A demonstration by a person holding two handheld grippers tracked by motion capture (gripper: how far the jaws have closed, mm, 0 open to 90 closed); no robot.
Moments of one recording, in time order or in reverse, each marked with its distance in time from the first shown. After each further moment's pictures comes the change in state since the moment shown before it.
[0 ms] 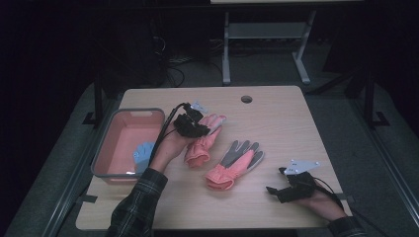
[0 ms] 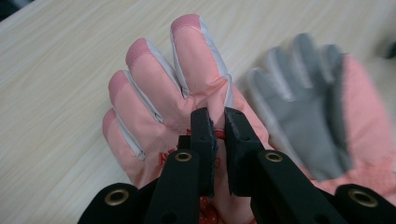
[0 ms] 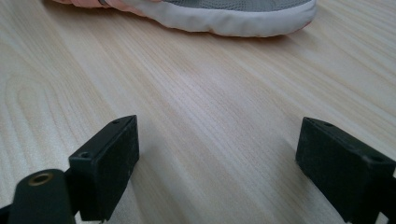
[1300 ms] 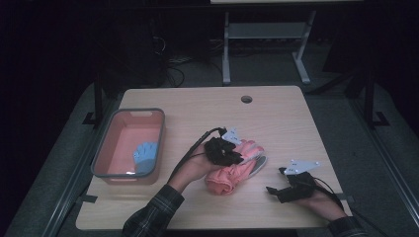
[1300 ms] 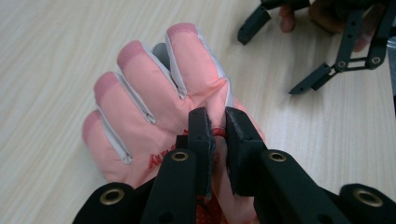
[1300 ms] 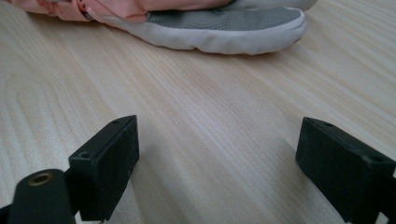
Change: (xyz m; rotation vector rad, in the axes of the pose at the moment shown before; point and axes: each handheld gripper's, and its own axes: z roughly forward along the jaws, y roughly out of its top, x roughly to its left) left arm -0.089 0.002 0.042 -0.025 -0.260 0.238; right arm 0.000 0.000 0.000 0.000 -0.001 0.000
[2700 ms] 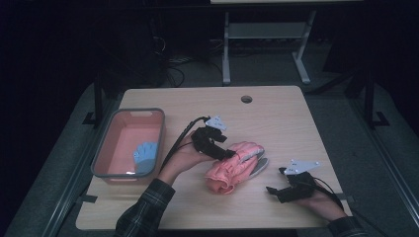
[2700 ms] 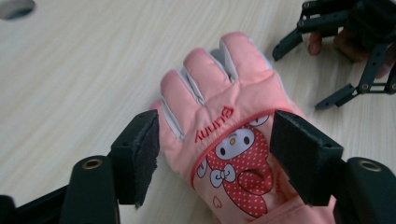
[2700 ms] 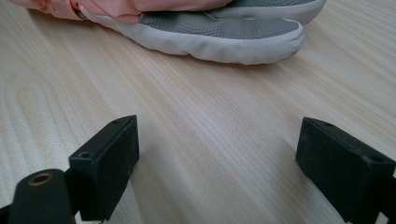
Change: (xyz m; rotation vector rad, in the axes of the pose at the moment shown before) left arm 0.032 -0.013 -0.024 -0.062 0.039 -0.135; right arm 0.000 0.000 0.000 0.001 0.001 0.001
